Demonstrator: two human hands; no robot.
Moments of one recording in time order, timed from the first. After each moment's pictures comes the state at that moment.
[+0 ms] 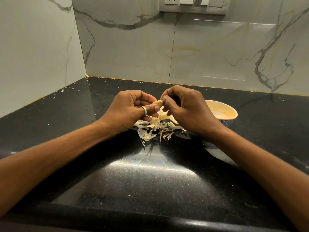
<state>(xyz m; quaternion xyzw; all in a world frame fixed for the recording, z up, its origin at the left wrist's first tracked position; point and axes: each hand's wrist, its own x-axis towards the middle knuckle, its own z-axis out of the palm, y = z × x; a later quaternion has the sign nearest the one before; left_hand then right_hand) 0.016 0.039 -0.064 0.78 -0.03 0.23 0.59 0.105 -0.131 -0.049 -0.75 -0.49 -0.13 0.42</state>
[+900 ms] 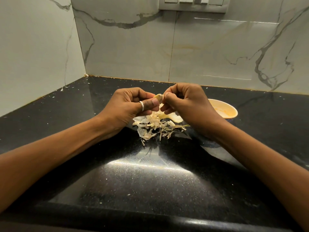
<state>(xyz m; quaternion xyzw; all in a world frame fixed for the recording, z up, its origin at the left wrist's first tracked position) 0.009 0.032 -0.056 0.72 0.00 0.21 0.66 0.103 -0.133 -0.041 -0.74 -0.43 -0.02 0.52</state>
